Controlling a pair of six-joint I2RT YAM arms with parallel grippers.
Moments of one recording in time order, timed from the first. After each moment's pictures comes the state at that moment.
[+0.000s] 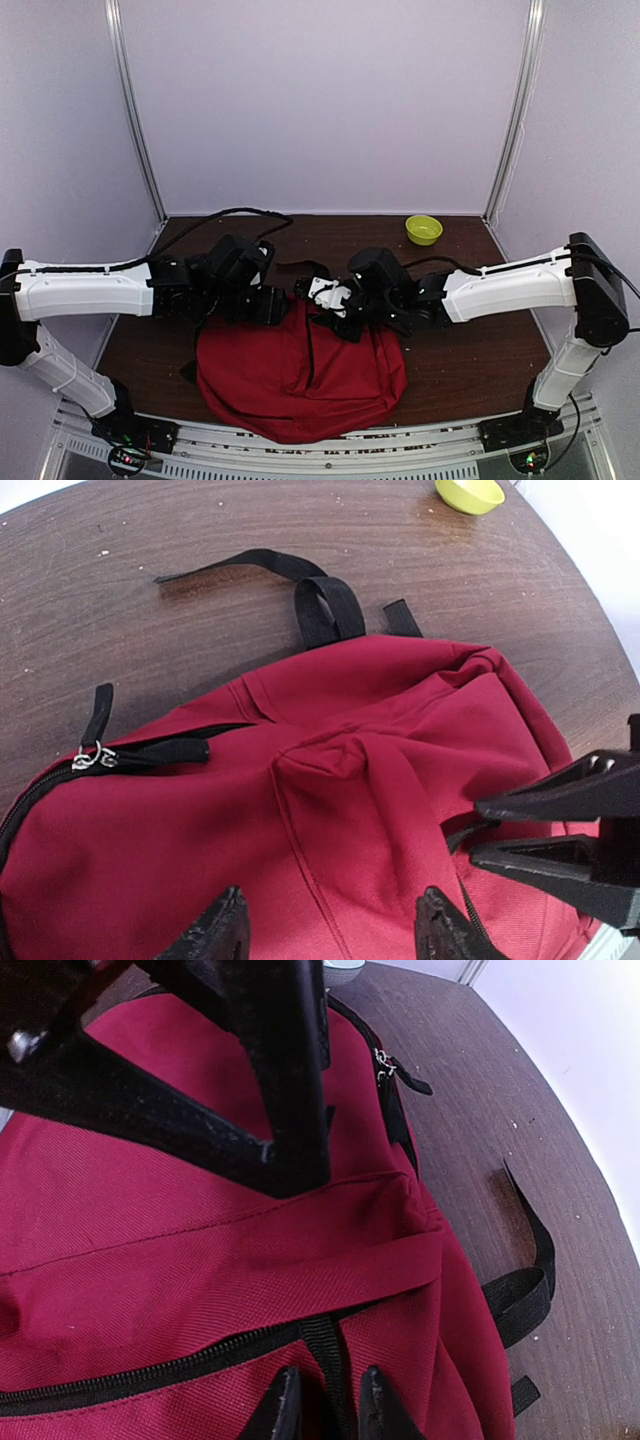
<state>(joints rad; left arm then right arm) -1.01 1.40 0.99 -0.41 -0.27 -0.65 1.03 1.69 1.06 0.02 -0.05 -0.36</state>
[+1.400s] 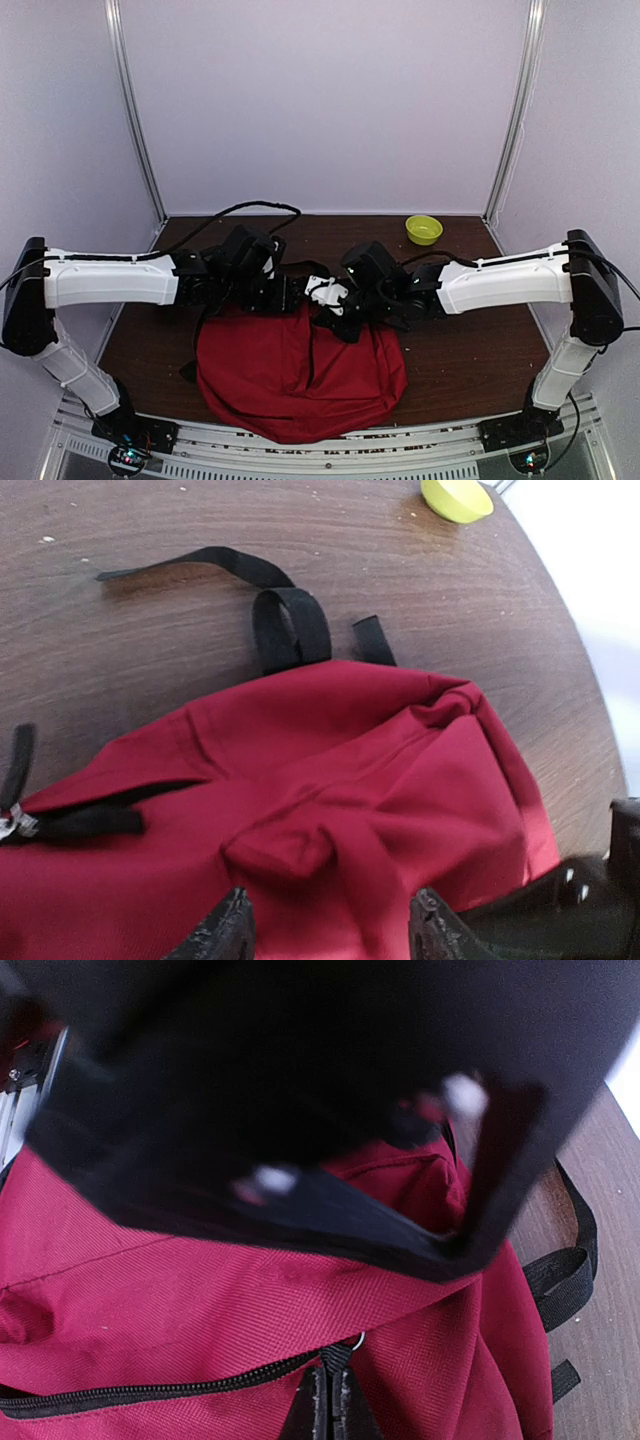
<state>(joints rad) -0.94 1.53 1.04 -0.28 -0.12 -0.69 1.02 1.72 1.14 -0.14 -0.12 -0.30</state>
